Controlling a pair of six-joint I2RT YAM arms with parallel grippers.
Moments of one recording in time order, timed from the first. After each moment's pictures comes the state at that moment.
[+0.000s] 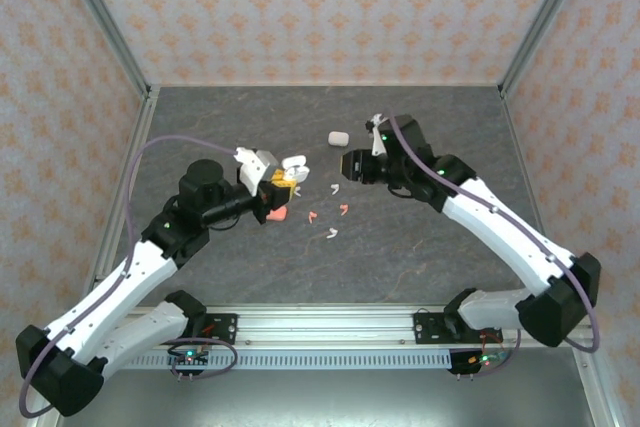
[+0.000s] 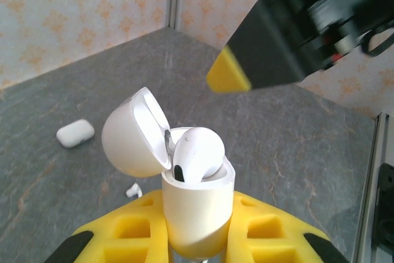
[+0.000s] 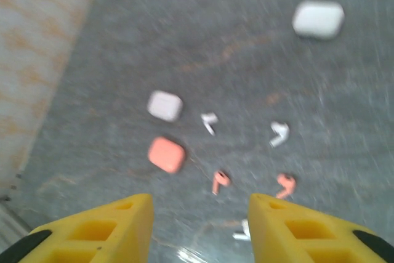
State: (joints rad) left arm -0.50 0.86 0.76 -0.20 0.40 -0.03; right arm 0.64 1.30 1.21 -0.65 -0.11 0.54
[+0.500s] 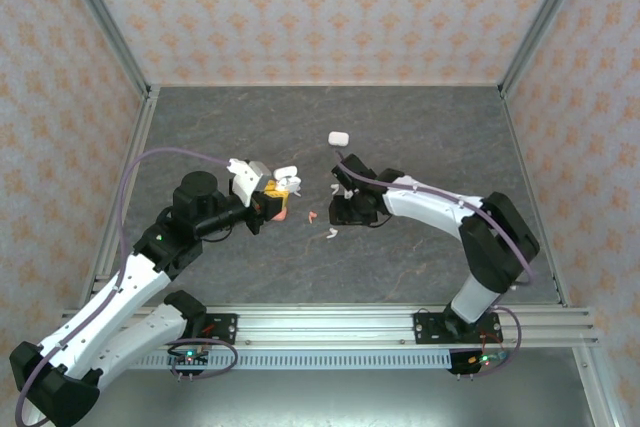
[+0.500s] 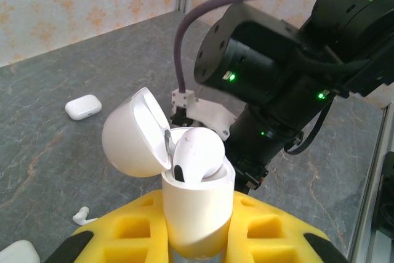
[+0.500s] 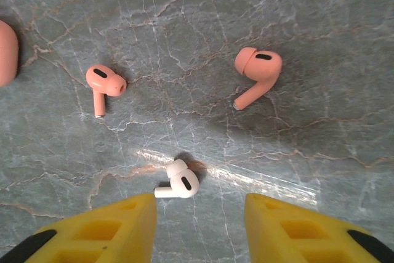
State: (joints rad) left arm -0.50 0.78 0.71 -0.26 0.37 -0.04; right arm 0.74 1.66 1.08 -0.62 -0.12 0.63
